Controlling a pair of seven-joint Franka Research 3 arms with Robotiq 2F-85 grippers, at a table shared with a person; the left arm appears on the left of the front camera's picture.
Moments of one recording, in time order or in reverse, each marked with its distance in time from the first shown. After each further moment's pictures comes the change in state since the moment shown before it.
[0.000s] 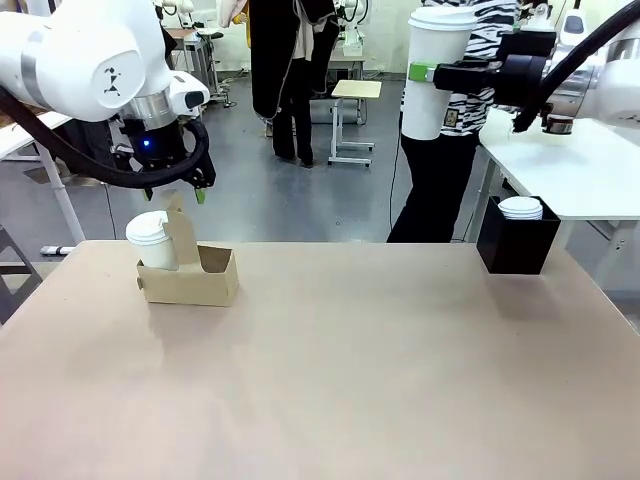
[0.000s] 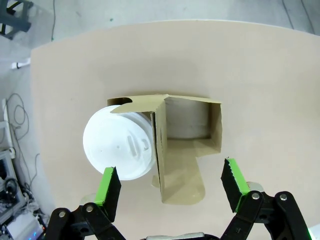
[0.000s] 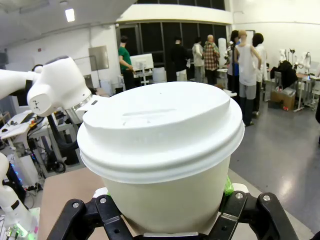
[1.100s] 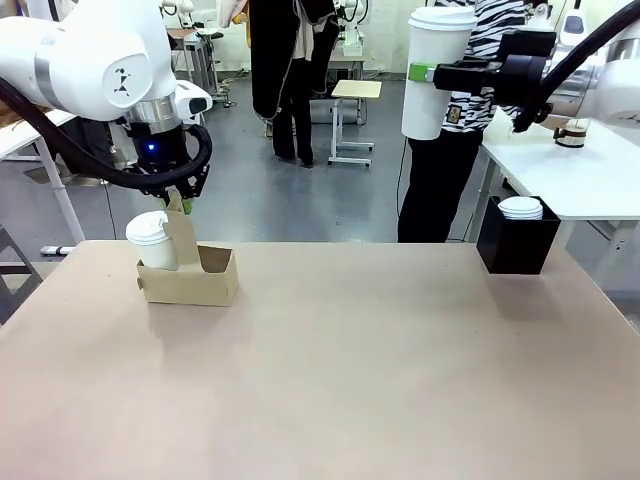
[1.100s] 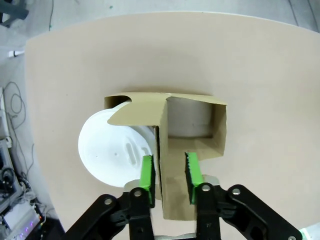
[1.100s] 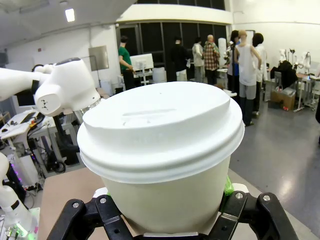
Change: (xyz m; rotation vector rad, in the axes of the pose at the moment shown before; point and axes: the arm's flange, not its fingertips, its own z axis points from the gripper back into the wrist) left arm 0.013 0.002 -0.018 0.000 0.069 0.027; right arm 0.000 0.000 0.000 0.000 0.000 0.000
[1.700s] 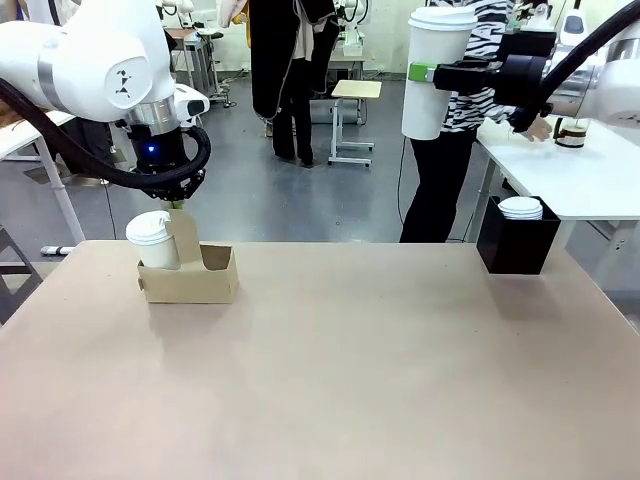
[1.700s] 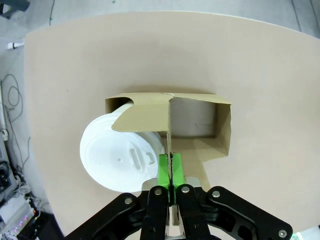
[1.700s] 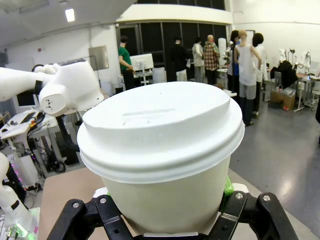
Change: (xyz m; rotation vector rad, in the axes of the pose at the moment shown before) left arm 0.007 0.005 -0.008 -0.001 0.018 0.040; right arm 0.000 0.000 0.000 0.000 0.000 0.000
